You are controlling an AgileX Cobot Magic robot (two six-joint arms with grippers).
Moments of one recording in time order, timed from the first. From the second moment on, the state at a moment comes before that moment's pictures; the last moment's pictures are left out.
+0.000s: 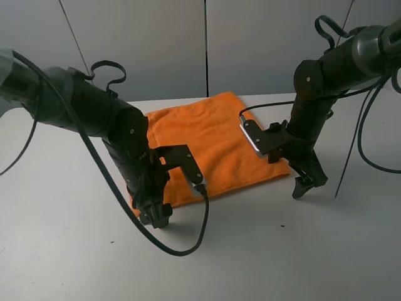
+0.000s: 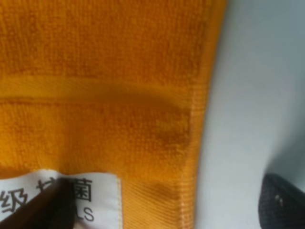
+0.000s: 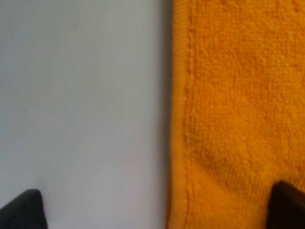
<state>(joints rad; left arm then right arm) -0.69 2.02 -1.05 0.00 0.57 0.48 0.33 2.07 -1.12 0.04 0.76 -1.56</state>
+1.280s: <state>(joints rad) -0.70 2.05 -1.07 0.04 0.54 0.44 0.33 2.07 -1.12 0.04 0.67 -1.50</state>
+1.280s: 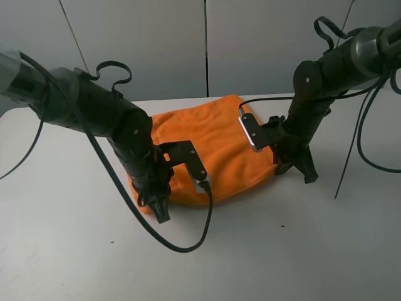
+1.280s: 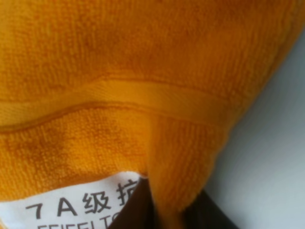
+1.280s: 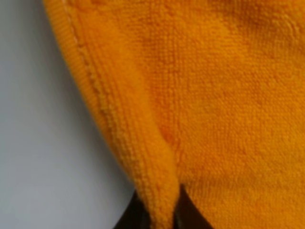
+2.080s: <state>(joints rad) -0.71 1.94 -1.05 0.16 0.66 0.46 0.33 1.95 -1.11 0.06 0.77 -1.36</state>
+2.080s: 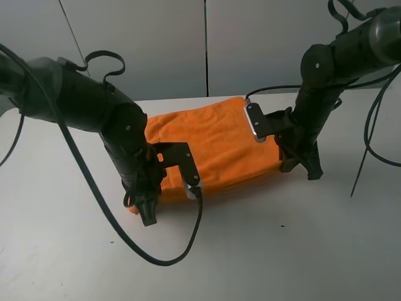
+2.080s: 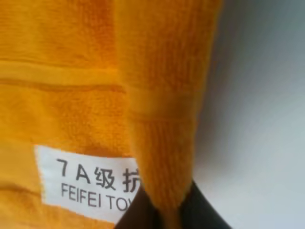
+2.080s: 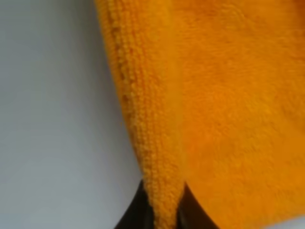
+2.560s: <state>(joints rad) -0.71 1.81 -1.05 0.29 0.74 0.47 0.33 1.80 -1.11 0.15 0.81 -1.33</state>
